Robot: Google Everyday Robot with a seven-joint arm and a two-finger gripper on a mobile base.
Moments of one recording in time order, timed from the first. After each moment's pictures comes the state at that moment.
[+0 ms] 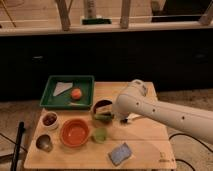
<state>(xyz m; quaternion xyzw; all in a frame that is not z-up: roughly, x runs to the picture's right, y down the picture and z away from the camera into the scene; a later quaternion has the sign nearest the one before) 0.058 0.141 0.747 -0.21 -0.15 -0.16 0.95</state>
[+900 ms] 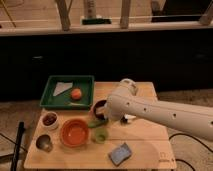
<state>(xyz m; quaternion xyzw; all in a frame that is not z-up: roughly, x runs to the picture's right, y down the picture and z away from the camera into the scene) 0.017 0.157 0.722 -0.22 -0.17 -0.31 0.91</state>
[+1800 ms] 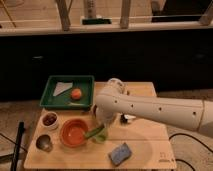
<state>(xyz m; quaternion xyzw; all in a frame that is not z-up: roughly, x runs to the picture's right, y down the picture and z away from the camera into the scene) -0.006 0.181 0.715 -0.26 -0.19 -0.41 0.85</state>
